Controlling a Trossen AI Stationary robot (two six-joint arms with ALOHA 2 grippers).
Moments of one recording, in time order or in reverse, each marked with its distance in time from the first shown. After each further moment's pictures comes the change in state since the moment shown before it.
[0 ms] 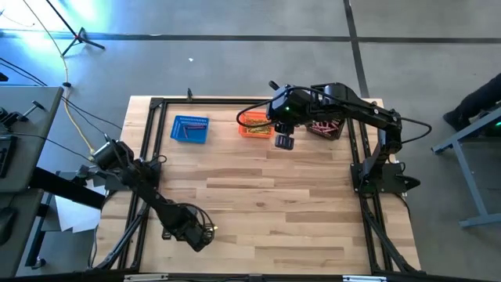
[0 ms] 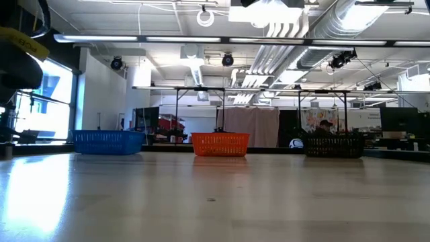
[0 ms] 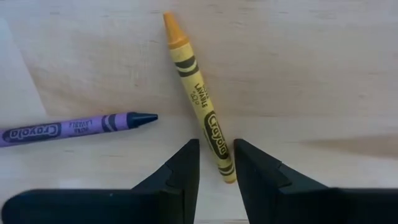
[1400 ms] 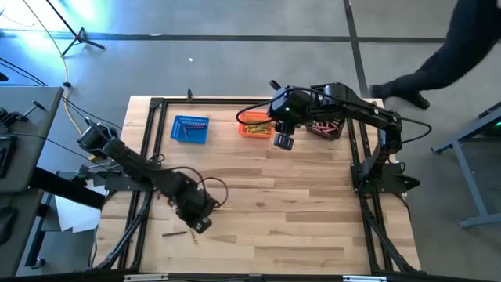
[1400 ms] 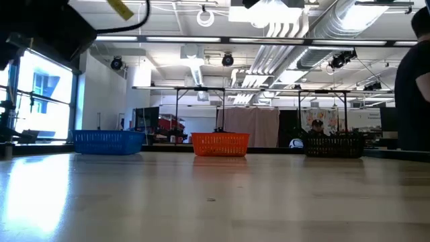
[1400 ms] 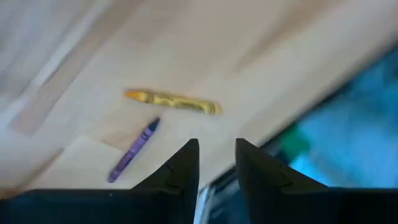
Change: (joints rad) left arm 0.256 -0.290 0.011 -0.193 0.281 0.998; right arm 0.000 0.000 0.000 -0.028 0.002 0.112
